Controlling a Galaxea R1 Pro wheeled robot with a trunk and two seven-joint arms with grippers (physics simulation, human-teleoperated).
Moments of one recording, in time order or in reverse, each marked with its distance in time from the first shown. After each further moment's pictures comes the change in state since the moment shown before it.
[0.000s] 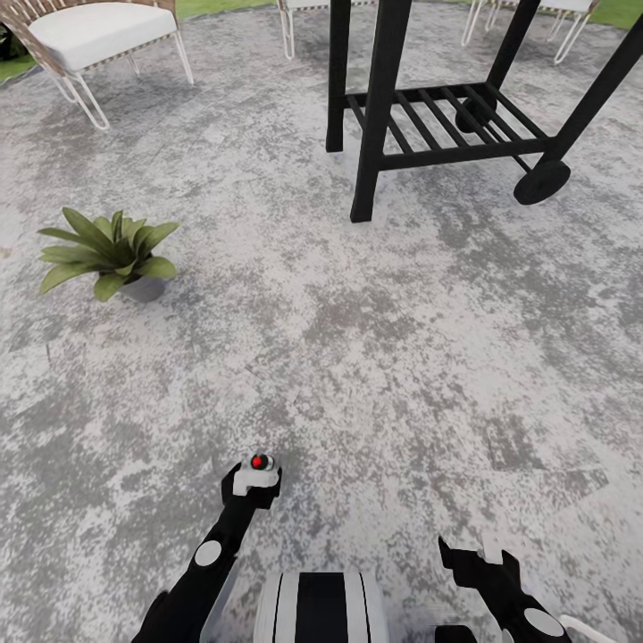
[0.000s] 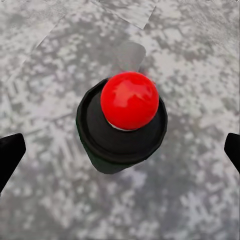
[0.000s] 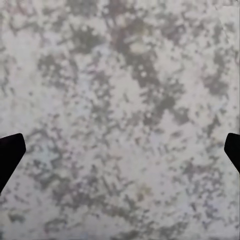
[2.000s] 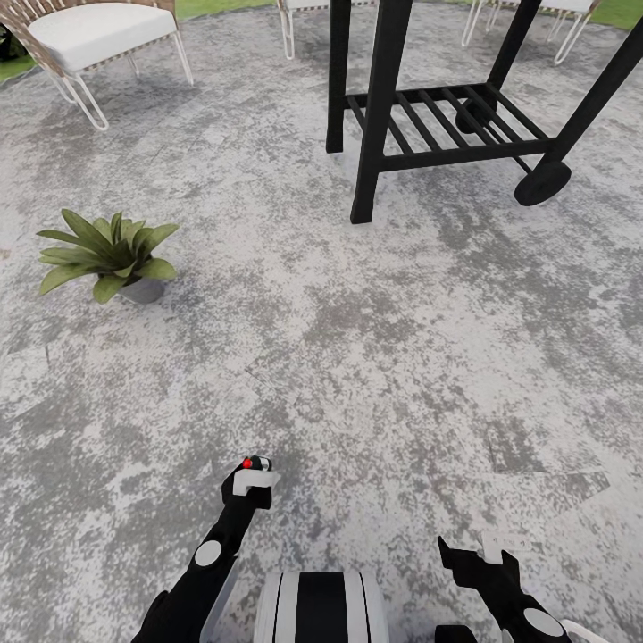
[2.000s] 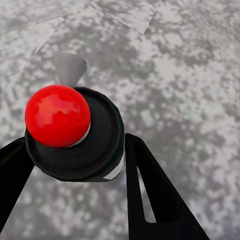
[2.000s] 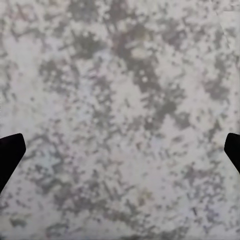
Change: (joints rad) left arm 0.000 0.000 0.000 -0.001 0.000 0.000 -0.001; right arm 0.000 0.001 0.000 0.000 0.000 0.000 0.000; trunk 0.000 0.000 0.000
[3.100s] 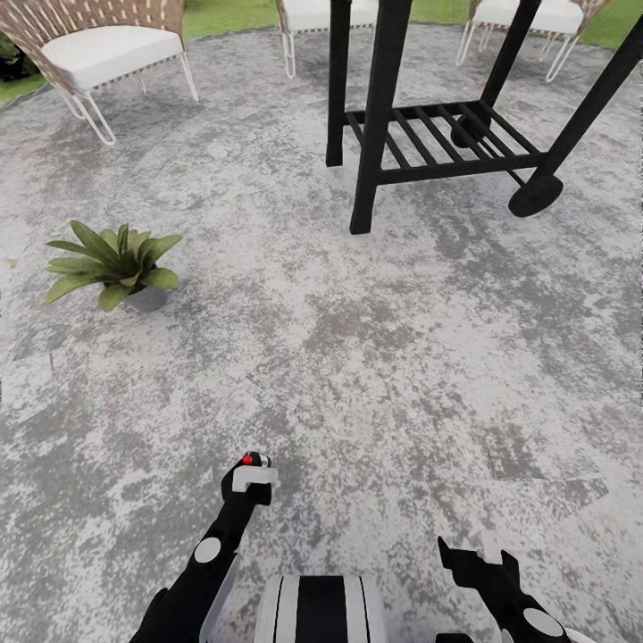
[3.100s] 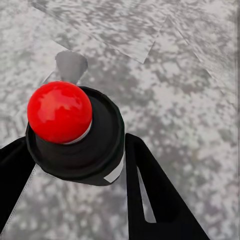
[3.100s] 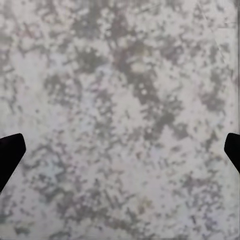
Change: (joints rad) left arm 0.000 0.000 0.000 -0.022 0.001 0.003 0.001; right arm 0.000 0.000 0.001 0.000 0.001 0.000 -0.001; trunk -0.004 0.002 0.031
